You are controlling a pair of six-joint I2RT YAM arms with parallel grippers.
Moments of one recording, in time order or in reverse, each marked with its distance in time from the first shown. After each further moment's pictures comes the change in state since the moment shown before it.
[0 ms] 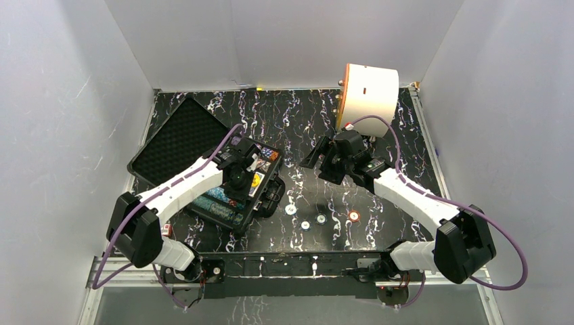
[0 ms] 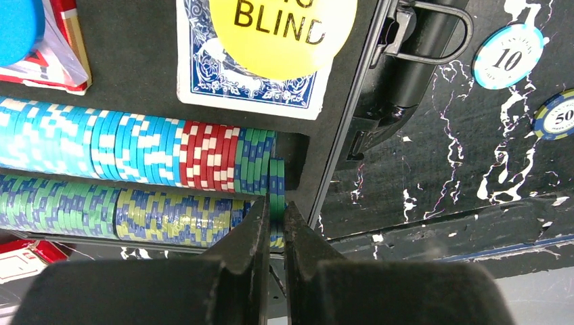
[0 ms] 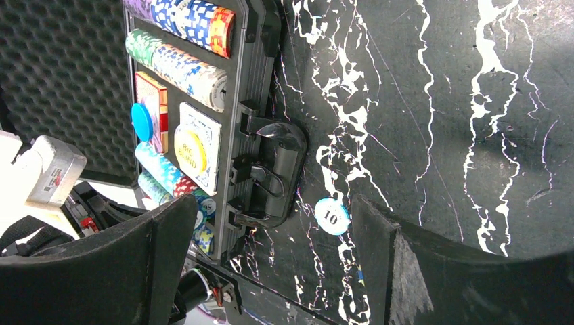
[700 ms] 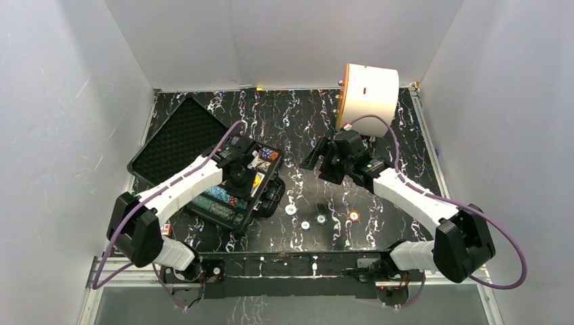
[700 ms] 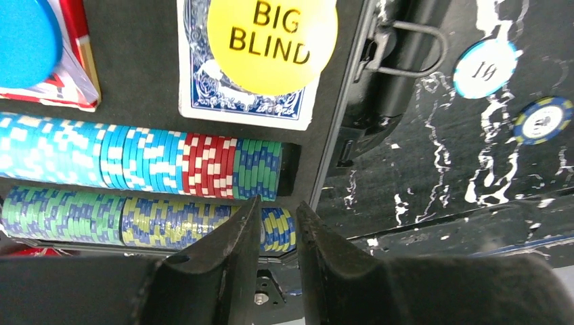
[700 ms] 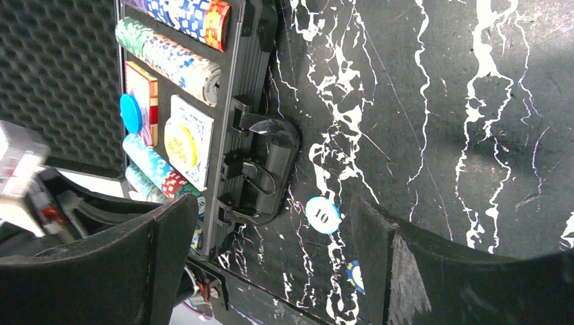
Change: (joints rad) left arm 0.000 0.007 0.023 0.007 0.001 0.016; right arm 0.000 0.007 0.000 -0.002 -0.008 -0.034
